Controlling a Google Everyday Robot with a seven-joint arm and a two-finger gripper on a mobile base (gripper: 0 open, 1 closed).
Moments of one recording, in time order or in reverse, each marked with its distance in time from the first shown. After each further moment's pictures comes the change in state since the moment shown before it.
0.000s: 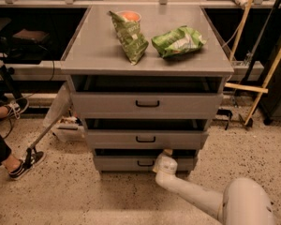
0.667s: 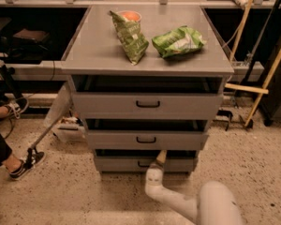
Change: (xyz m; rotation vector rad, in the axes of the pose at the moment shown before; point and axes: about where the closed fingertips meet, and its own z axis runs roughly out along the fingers) arm 0.008 0.057 0.057 0.113 0.074 -0.031
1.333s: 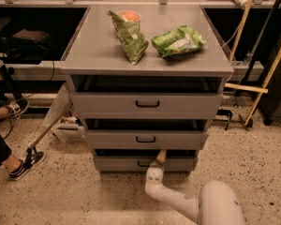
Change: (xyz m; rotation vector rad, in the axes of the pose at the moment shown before) arm 0.000 -0.003 -0.007 0.000 0.000 0.000
